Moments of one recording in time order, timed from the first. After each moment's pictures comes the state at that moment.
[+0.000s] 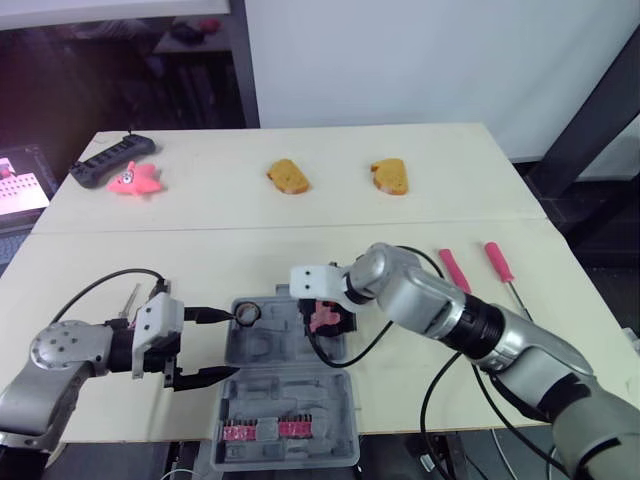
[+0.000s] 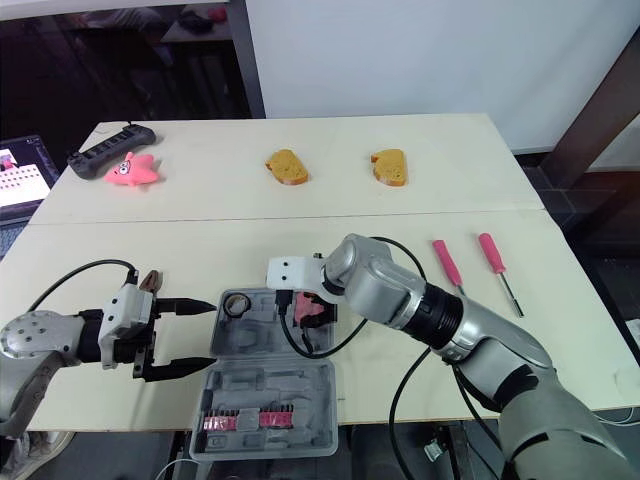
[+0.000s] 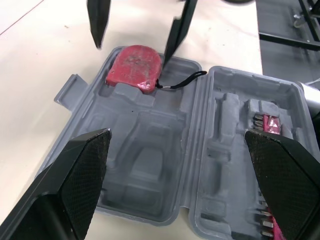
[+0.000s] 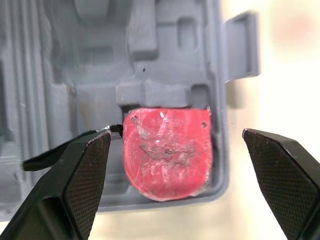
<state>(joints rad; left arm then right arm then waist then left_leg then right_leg) 0.07 0.85 0.14 -0.22 -0.47 0.14 -1.28 -0.96 -0.50 0.81 -0.19 -0.05 1.06 1.02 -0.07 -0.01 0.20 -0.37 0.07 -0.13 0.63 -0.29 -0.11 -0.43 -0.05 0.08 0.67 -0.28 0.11</state>
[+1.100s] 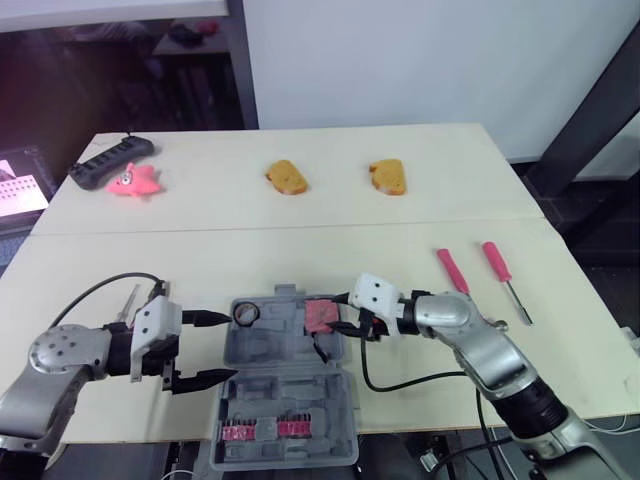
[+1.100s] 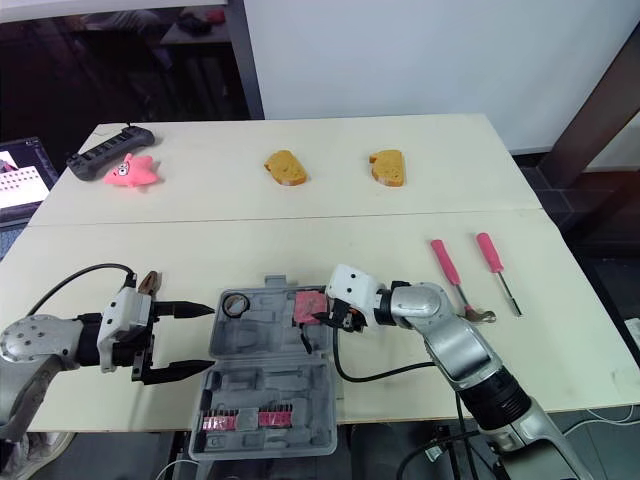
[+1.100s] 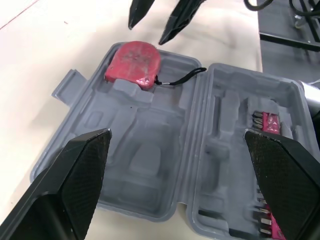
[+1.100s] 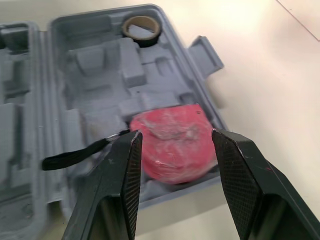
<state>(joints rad) 0.08 0.85 0.14 -0.20 -0.47 0.13 -1.29 -0.37 -0.53 0.36 -0.18 0.08 0.41 0.86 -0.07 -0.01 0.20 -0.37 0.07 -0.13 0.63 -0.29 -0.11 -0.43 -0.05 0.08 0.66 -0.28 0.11</state>
